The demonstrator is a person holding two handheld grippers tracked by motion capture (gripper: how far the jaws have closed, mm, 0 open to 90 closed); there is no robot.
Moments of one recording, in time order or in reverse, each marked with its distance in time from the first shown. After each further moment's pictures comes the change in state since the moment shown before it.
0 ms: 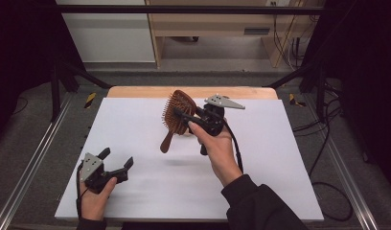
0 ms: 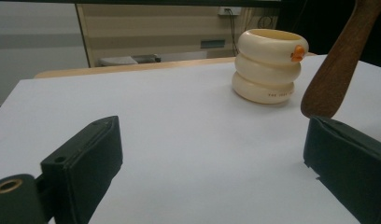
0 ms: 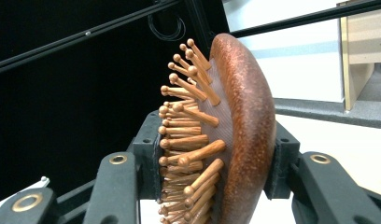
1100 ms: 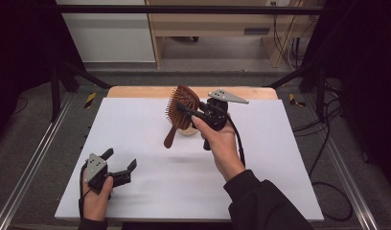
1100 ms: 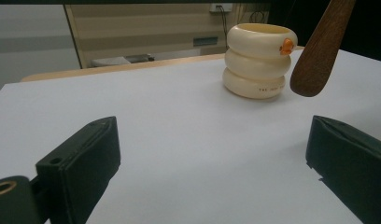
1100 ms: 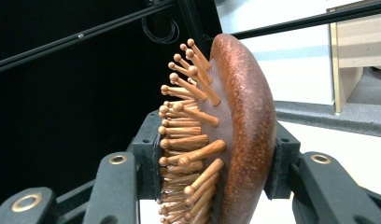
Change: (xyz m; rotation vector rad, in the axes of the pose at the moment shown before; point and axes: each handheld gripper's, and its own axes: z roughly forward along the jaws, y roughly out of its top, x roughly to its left) left arm -0.005 -0.002 0.003 0.007 -0.026 0.029; right arm -0.007 0.013 -0.003 -0.005 -0.024 -0.006
